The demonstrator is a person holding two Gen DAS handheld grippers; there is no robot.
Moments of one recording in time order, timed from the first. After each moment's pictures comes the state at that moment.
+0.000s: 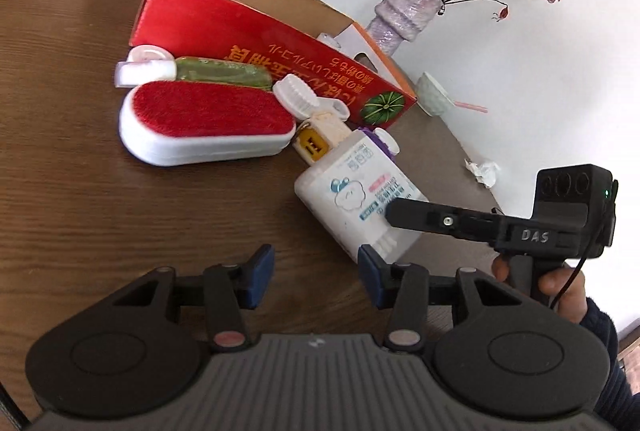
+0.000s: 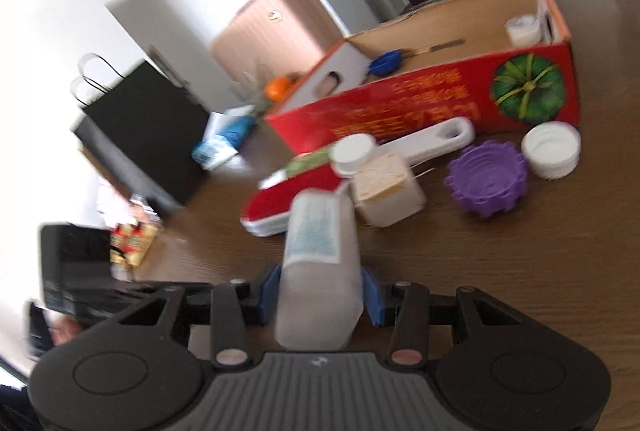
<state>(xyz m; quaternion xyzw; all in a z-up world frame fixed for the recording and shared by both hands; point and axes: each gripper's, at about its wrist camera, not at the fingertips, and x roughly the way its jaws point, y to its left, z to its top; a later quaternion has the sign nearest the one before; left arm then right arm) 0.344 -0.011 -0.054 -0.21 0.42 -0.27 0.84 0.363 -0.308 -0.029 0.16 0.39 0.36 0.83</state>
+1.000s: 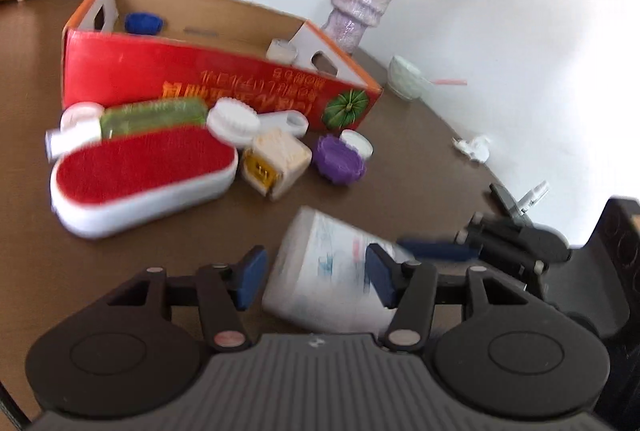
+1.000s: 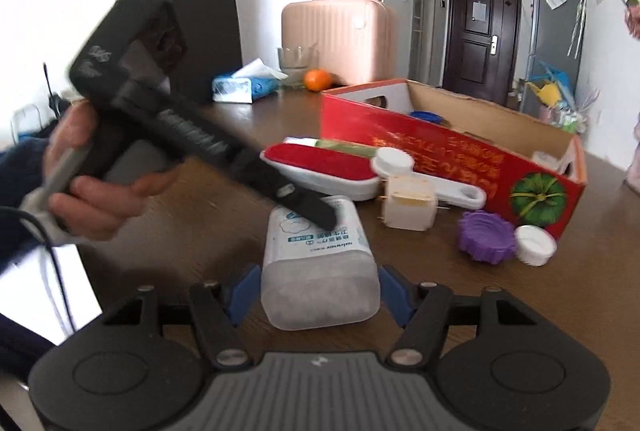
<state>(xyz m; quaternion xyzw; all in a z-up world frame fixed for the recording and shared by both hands) 0.356 -0.053 -0.040 -0.13 0.39 -0.30 0.86 0.284 -0.274 -0.025 -0.11 0.27 0.35 0.89</state>
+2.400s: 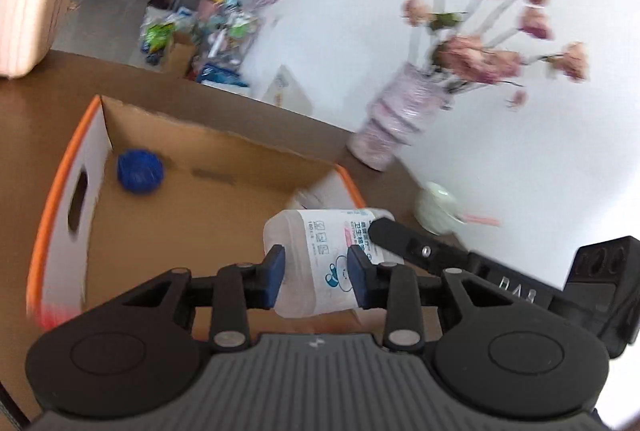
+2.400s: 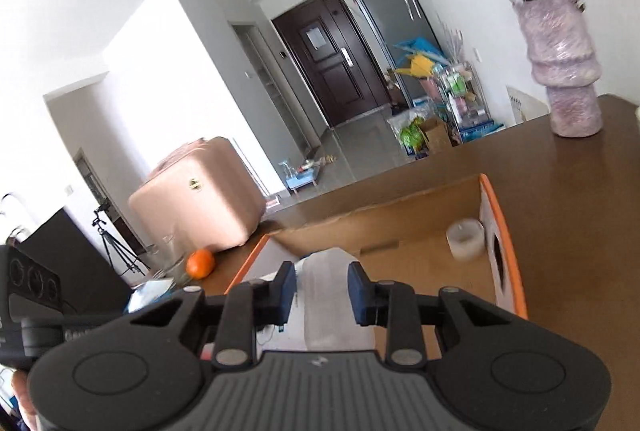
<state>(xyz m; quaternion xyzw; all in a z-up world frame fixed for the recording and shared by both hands) 0.542 -0.058 0.046 -0.19 0.35 -0.24 0.88 0.516 -0.305 0.049 0.19 0.26 0.21 0.92</state>
